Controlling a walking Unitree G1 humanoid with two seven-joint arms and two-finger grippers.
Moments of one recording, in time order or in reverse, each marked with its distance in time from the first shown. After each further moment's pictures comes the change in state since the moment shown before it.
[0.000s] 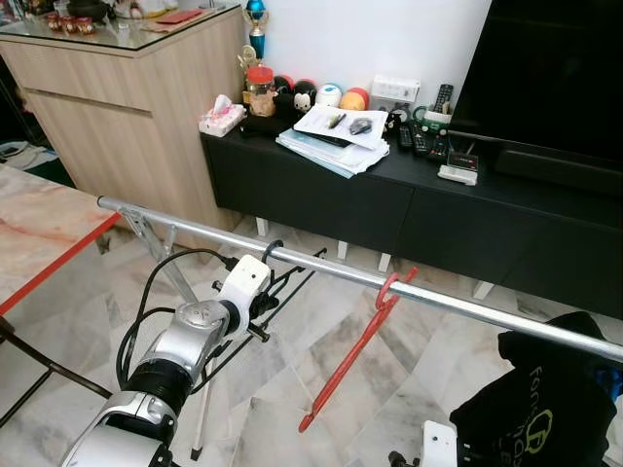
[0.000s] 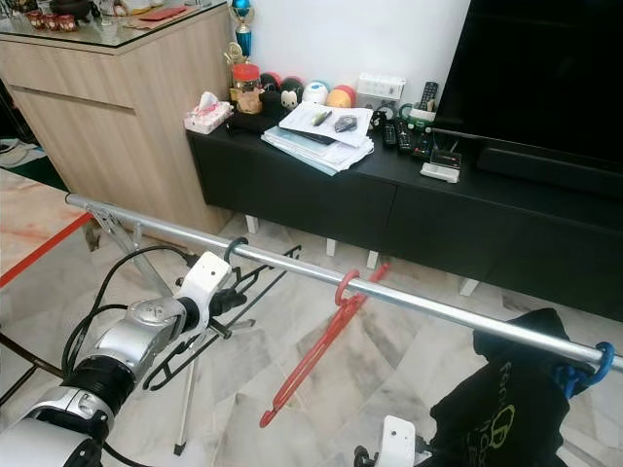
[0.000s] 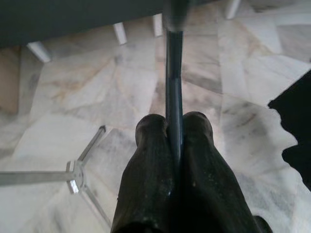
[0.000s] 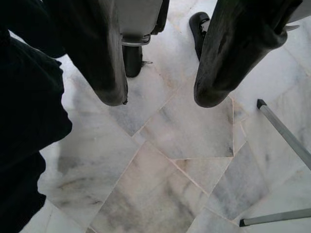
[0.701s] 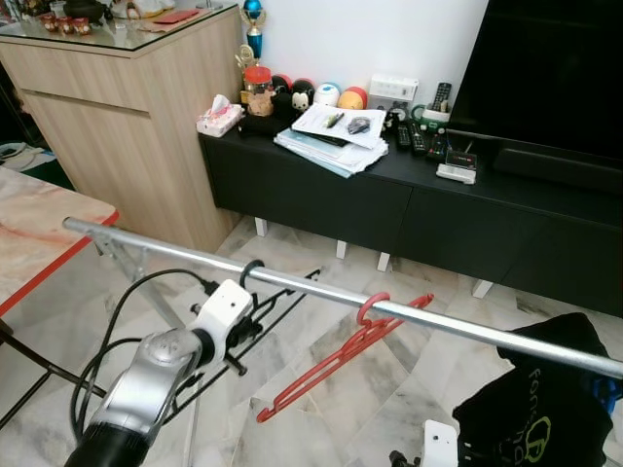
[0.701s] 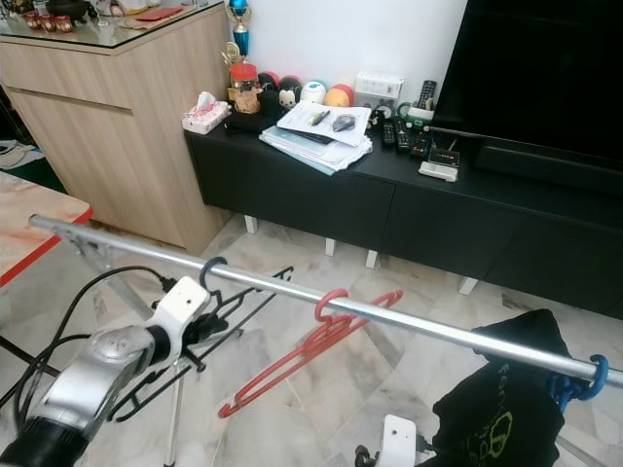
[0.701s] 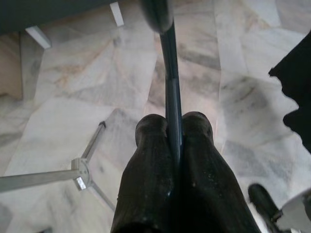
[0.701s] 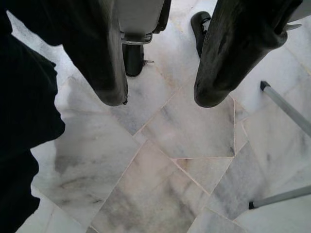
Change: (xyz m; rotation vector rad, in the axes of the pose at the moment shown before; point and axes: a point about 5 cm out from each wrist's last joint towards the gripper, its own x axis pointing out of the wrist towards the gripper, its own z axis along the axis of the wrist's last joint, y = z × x) left arm -0.059 -0.012 -0.025 0.048 0.062 -0.007; right arm 0.000 -0.001 0.002 -0.011 -0.001 0.000
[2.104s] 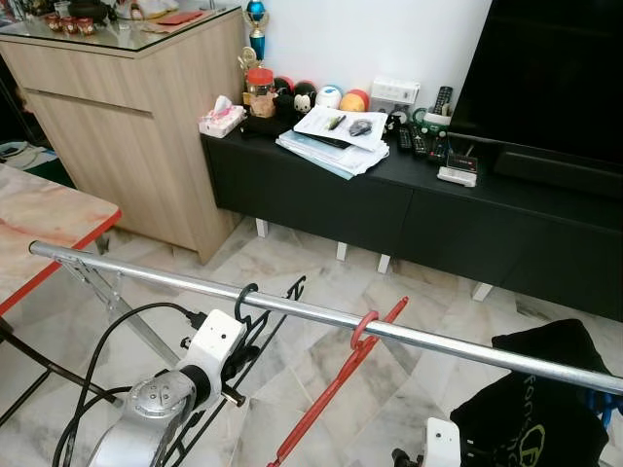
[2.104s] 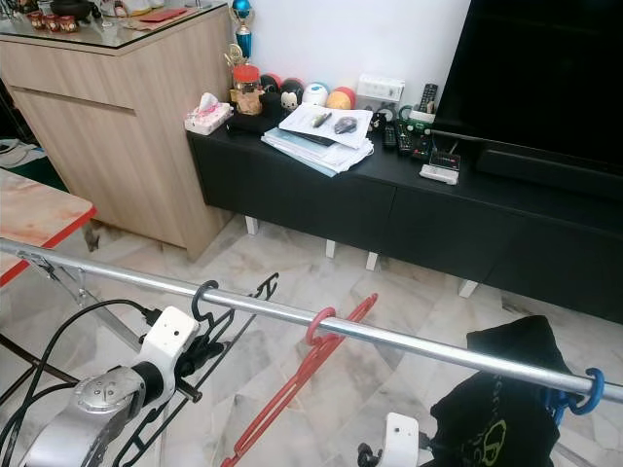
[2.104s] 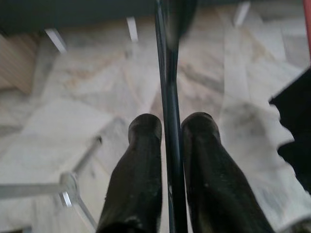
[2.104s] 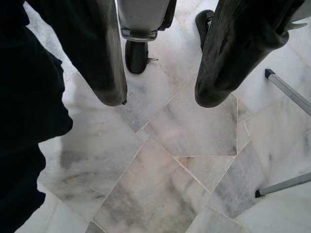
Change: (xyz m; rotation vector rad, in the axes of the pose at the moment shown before) left arm -0.015 -0.024 -0.009 -0.111 -0.126 0.113; right arm 0.000 -0.004 0.004 -0.014 -0.002 -0.001
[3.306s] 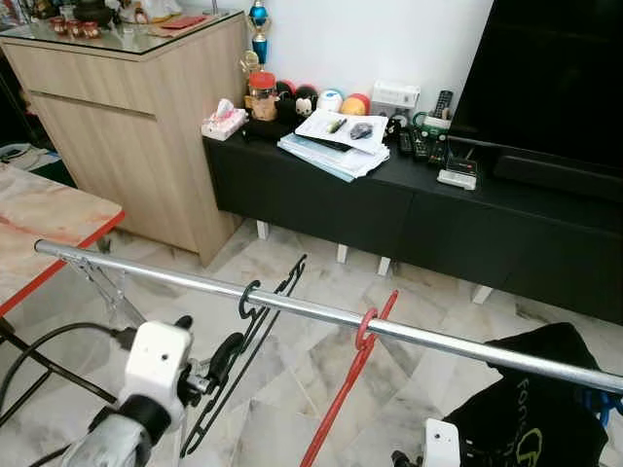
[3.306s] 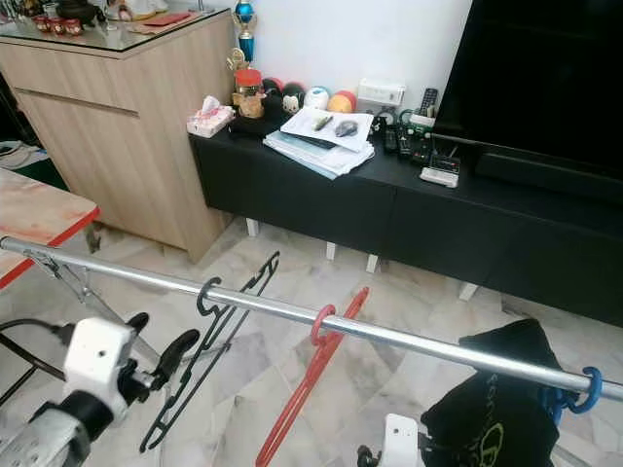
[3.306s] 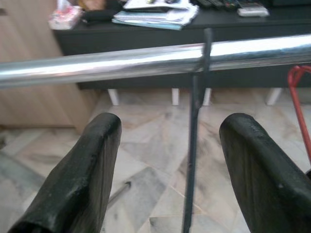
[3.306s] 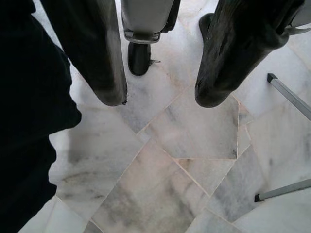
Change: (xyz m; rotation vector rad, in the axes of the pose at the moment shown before) left arm -0.087 -0.008 0.015 -0.054 -0.266 0.247; right arm 0.000 -0.001 -0.001 -0.022 0.013 0.002
